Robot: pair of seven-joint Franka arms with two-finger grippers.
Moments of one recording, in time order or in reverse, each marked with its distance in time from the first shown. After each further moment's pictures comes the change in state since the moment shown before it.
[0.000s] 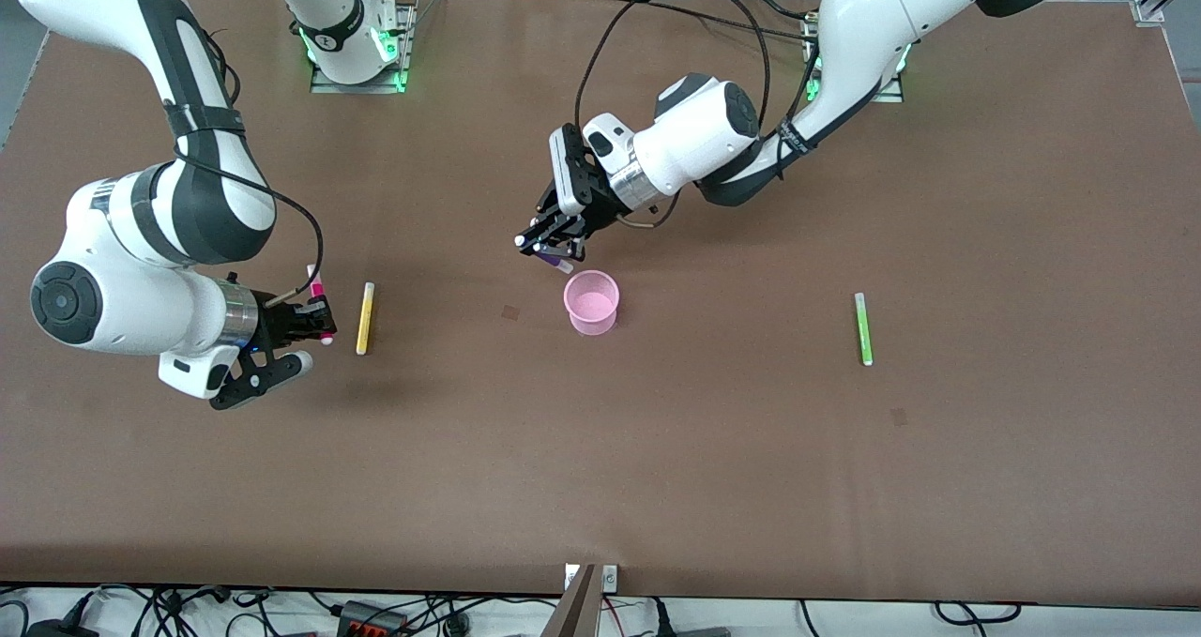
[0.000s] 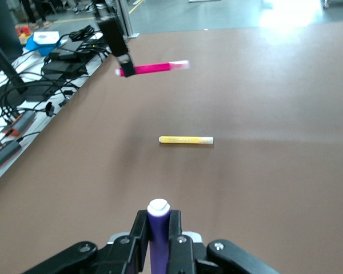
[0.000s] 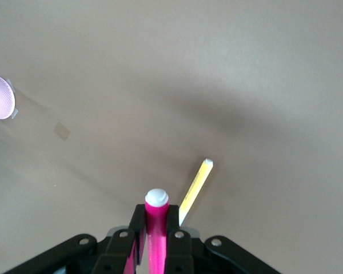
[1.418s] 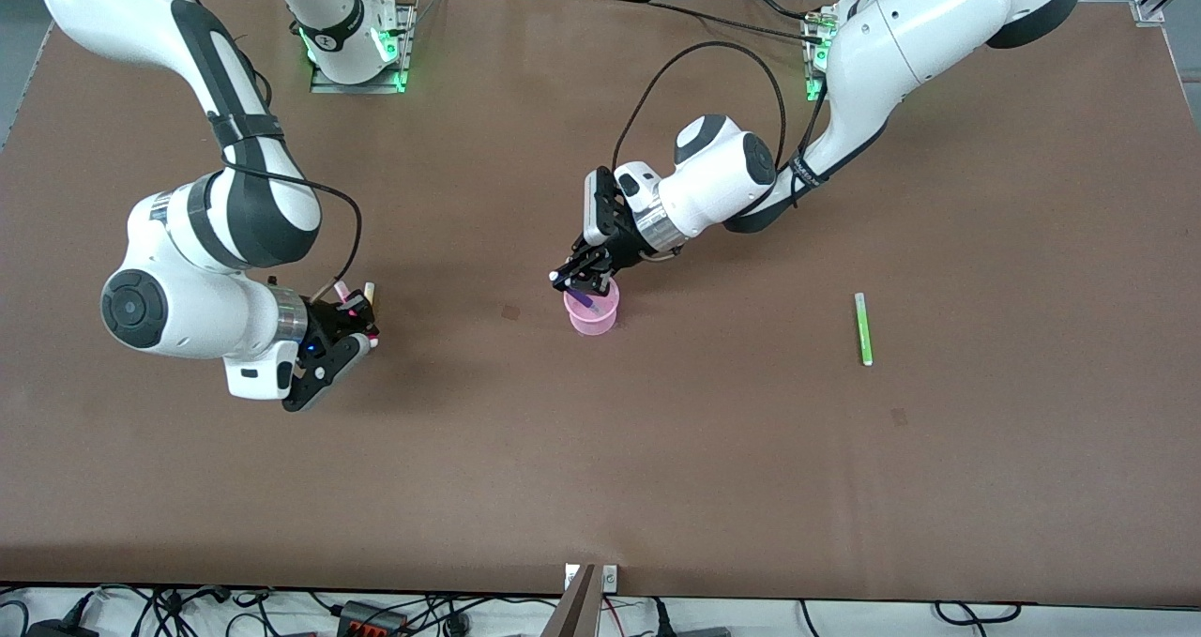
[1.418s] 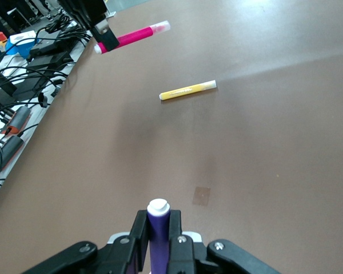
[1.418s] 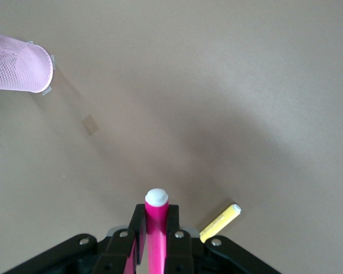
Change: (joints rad) left arm 0.042 0.085 0.043 -0.002 0.001 0.002 0.309; right arm 0.022 0.042 0.067 -0.005 0.002 0.052 -0.201
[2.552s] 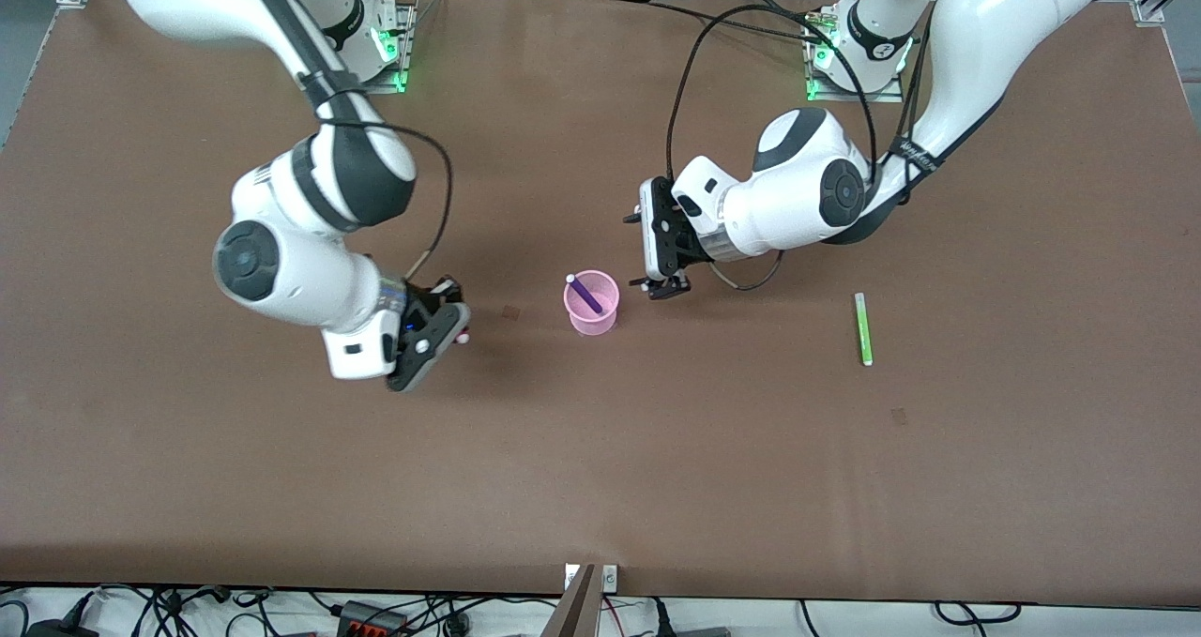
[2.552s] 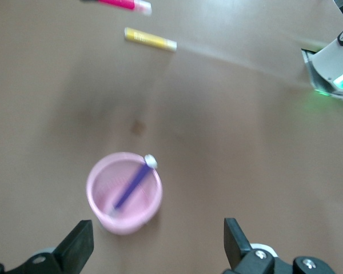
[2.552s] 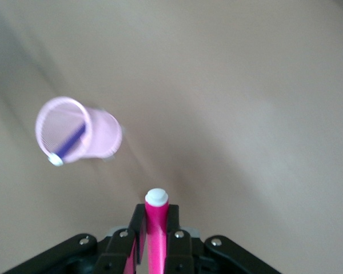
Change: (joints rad) left arm 0.339 -0.166 -0.188 0.068 0.000 -0.831 -0.494; right arm 0.184 -0.002 0.030 0.022 0.055 0.187 -0.001
